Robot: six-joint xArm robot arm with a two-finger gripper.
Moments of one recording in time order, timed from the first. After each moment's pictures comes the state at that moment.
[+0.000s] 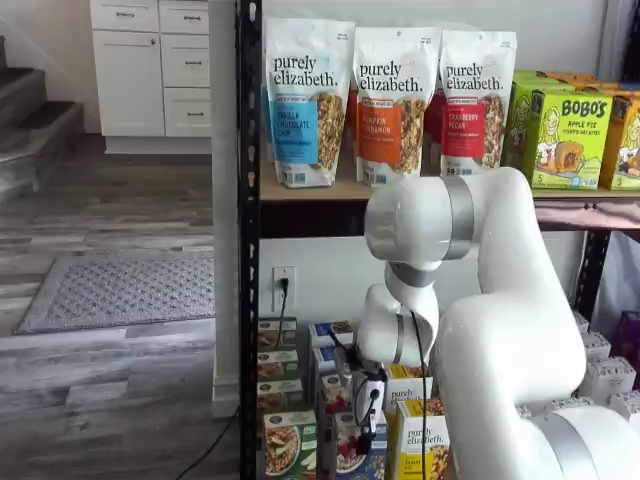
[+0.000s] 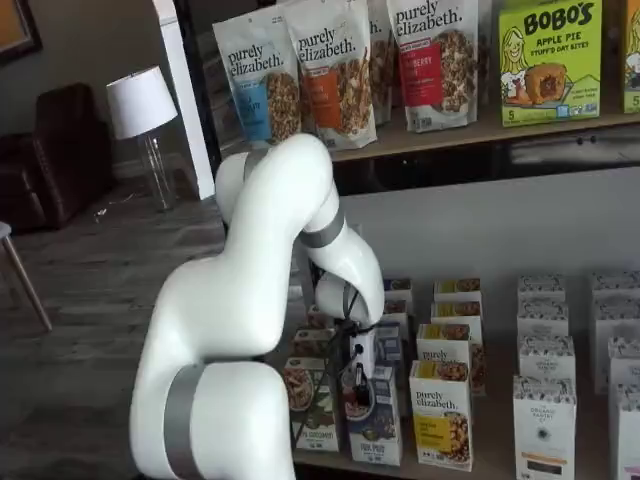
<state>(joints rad) 0.04 0.98 -1.43 0.26 0.39 -1.76</state>
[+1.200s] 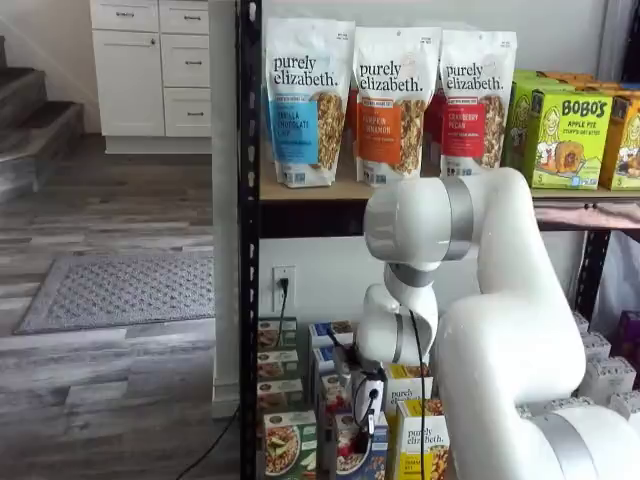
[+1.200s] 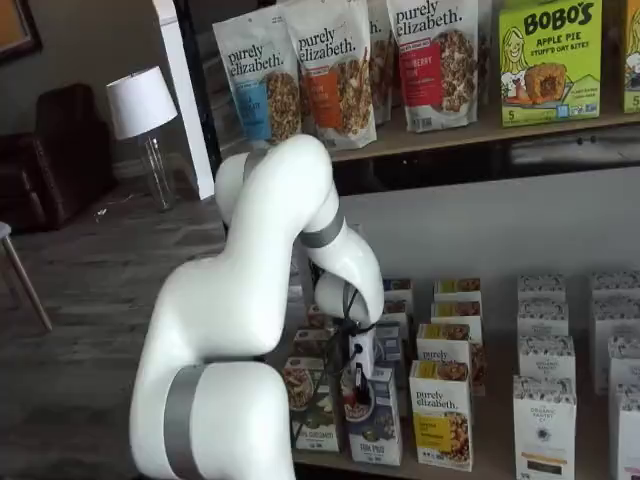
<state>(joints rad) 0.04 0.99 -1.44 0.25 0.40 -1.75</state>
